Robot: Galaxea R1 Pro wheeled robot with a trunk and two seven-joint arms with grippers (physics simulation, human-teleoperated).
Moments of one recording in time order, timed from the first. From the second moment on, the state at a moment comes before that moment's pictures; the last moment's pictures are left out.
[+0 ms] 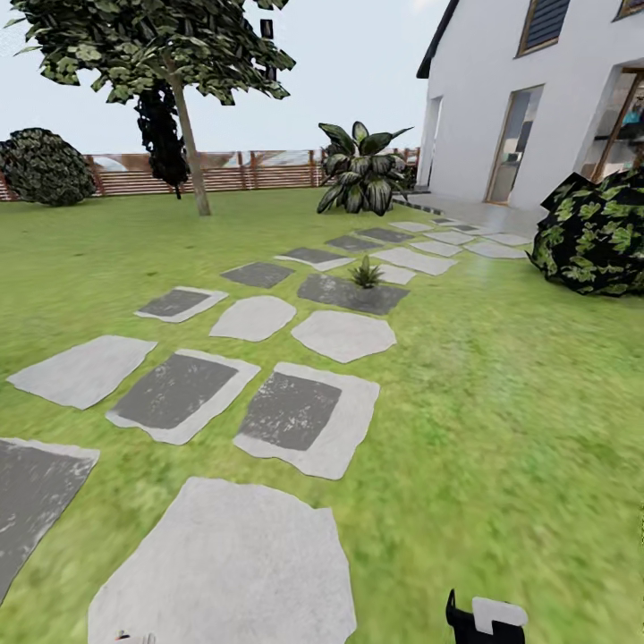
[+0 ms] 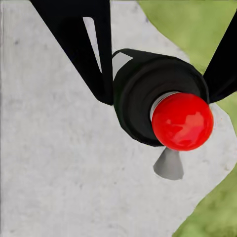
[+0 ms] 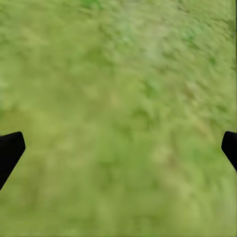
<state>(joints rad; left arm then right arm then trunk) -0.28 0.15 0.52 -0.20 -0.28 -0.42 -0.17 -0.42 0.00 -0.12 -0.03 0.22 -0.65 -0.47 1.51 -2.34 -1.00</state>
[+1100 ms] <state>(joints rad) -0.28 0.15 0.53 -0.20 -0.28 -0.42 -0.17 -0.42 0.00 -0.12 -0.03 0.22 -0.65 -0.47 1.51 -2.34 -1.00</state>
